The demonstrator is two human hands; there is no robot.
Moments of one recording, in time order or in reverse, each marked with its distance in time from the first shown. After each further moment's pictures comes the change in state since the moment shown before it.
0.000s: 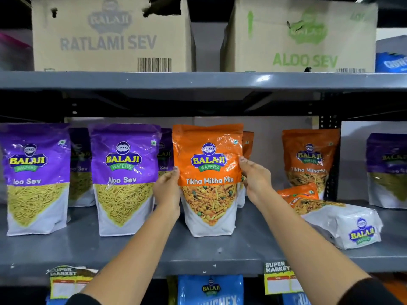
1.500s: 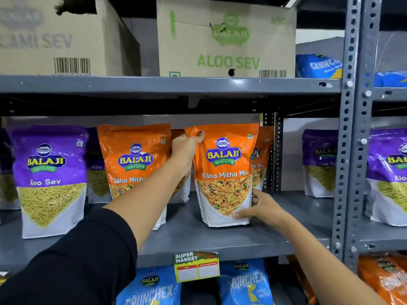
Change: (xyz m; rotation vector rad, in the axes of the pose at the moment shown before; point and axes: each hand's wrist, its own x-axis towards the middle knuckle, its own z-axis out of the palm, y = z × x) left_hand -0.091 0.028 0.222 0.045 -0.432 0.026; right_hand 0.007 -0.026 -0.261 -0.592 -0.376 0.032
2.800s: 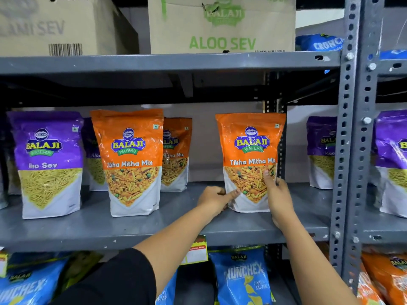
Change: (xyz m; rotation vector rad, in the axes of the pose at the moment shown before) left_hand -0.074 -0.161 0.038 0.630 -0.154 -0.191; right_hand 0.005 0.038 -0.012 0.329 0.541 -0.130
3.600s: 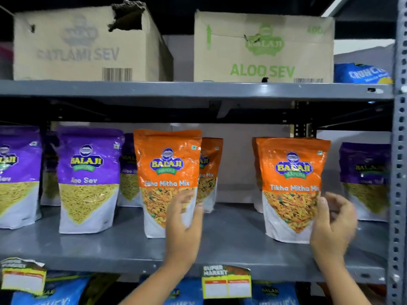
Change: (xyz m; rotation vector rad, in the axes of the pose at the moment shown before) left_hand -0.083 -0.038 -0.136 -0.266 0.600 0.577; right_hand -0.026 -0.014 0.019 -0.227 0.485 -0.525
